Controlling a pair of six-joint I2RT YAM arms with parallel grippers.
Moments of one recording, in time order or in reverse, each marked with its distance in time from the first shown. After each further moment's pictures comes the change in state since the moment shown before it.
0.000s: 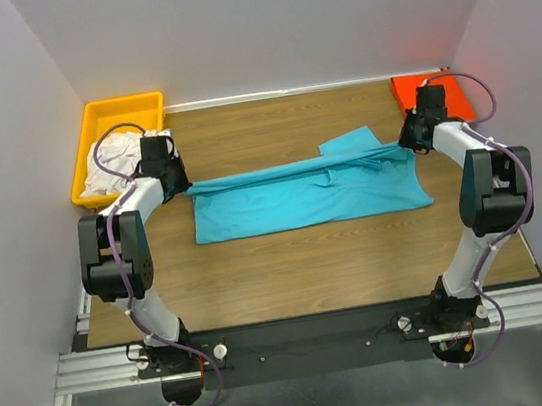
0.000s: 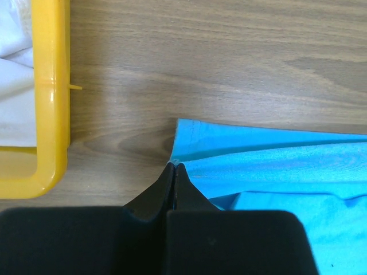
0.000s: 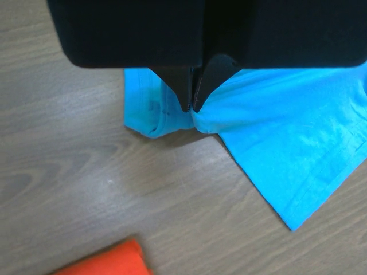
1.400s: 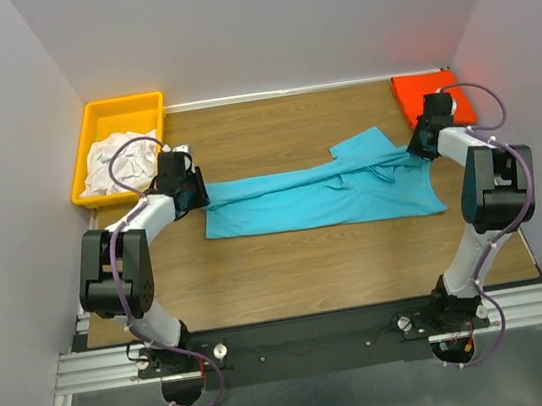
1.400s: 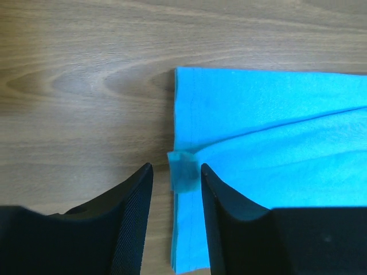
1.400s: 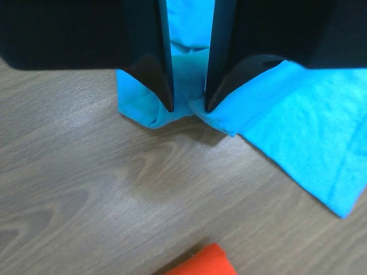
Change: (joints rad) left arm -0.112 -0.116 -0.186 0.043 0.008 -0.040; right arm -0.050 0.023 -0.061 0.039 0.096 0.058
